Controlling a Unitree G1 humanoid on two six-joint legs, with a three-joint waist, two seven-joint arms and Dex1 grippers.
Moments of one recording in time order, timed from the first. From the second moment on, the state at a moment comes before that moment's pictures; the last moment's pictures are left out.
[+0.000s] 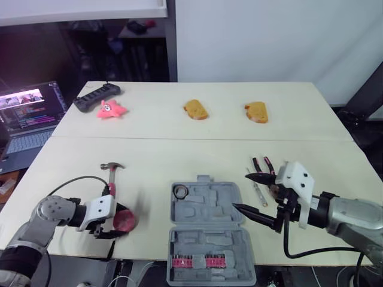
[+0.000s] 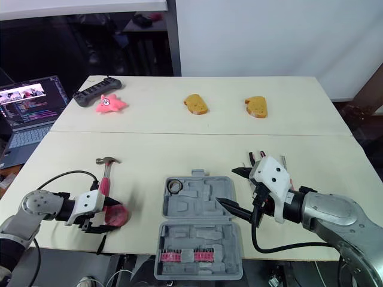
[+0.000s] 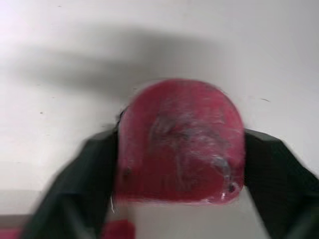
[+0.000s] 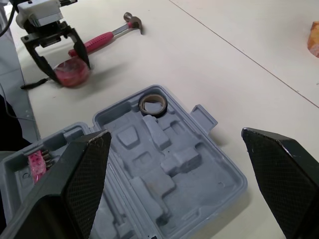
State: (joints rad) left arm -0.12 0.86 -0.11 0.35 -0.08 -0.25 -1.33; right arm 0.11 -0.89 -0.28 -0.85 0.77 0.79 0.64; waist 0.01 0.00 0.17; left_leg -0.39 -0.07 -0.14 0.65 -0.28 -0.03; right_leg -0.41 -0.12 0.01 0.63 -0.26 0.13
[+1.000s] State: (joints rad) left arm -0.37 0.71 -0.22 -0.26 -0.29 0.18 -1.31; right arm -0.29 -0.59 0.26 -0.44 1.95 0.92 -0.38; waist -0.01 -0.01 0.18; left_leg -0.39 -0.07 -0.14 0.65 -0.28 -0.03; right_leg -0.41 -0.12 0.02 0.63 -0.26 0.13
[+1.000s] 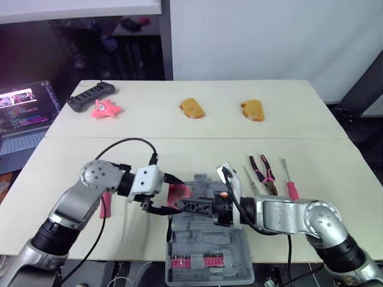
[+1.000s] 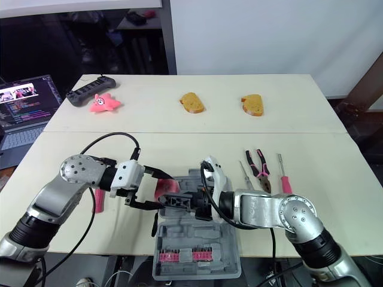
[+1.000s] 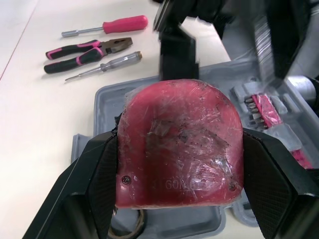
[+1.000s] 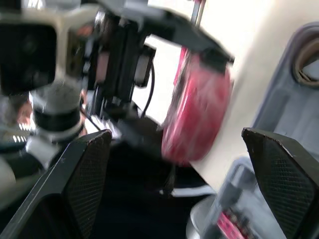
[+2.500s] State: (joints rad) left arm 0.01 0.73 -0.02 -0.30 -0.45 0.16 -1.26; right arm 0.16 -1.16 -0.10 -0.31 1.96 1.17 -0.12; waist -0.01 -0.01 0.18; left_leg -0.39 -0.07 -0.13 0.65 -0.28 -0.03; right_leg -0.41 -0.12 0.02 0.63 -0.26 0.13
